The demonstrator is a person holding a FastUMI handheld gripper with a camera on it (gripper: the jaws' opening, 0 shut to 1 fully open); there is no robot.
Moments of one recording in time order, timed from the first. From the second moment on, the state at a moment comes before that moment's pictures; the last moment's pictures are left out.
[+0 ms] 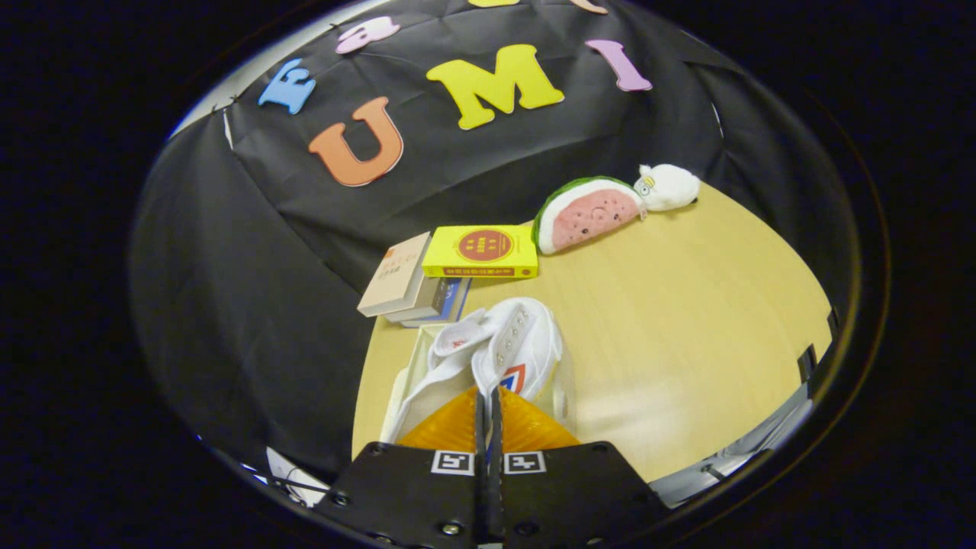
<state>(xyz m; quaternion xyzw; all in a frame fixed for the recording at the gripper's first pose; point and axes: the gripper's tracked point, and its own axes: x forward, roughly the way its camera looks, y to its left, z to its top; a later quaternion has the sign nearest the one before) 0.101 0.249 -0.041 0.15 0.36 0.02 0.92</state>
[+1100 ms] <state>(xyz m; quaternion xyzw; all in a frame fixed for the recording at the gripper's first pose) 0.034 0.146 0.028 0.01 0.05 -0.01 1.00</state>
